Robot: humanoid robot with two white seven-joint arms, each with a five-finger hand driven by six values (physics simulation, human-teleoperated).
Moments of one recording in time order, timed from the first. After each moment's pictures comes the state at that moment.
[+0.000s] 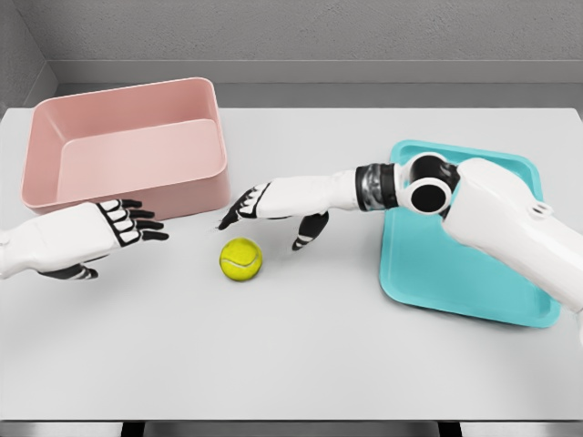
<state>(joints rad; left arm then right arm) -0.15 1.06 -0.34 -1.77 -0.52 -0.61 -0.26 -0.98 -0.44 1.18 -1.22 0.13 -0.61 0.47</state>
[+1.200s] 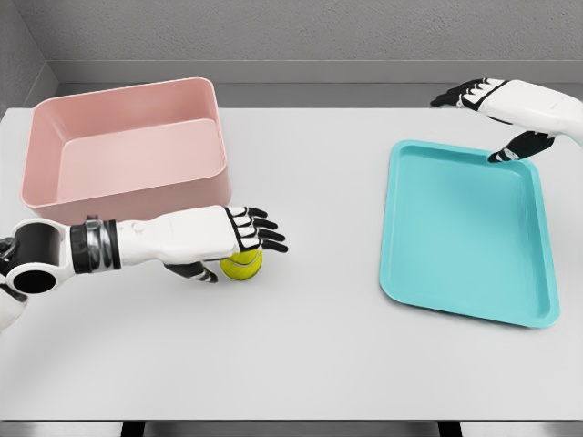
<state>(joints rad) -0.52 0.76 -0.74 -1.68 -0.39 -0.61 -0.36 -0.96 -0.98 1.00 -1.24 0.13 -0.61 0.23</state>
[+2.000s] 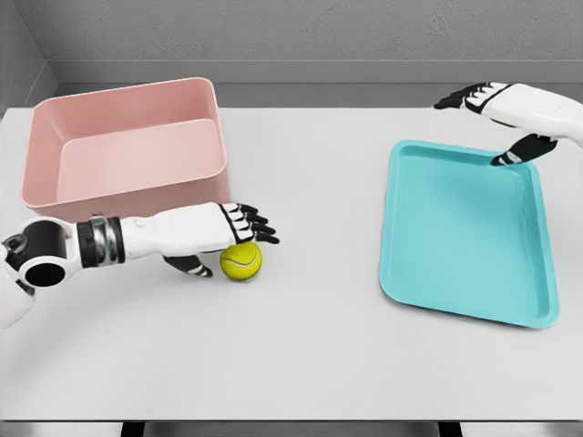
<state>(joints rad) -0.54 0.72 -0.77 -1.56 -0.44 -0.61 -0.35 -0.94 -0.98 0.98 -1.21 0.13 -0.61 0.24</state>
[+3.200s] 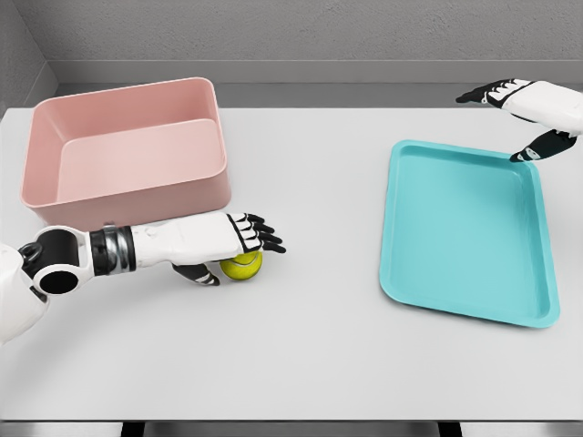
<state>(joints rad) -0.52 0.69 -0.77 -1.54 -0.47 -0.61 -0.34 -0.94 -0.99 0.97 -1.15 0.13 -0.61 0.23</state>
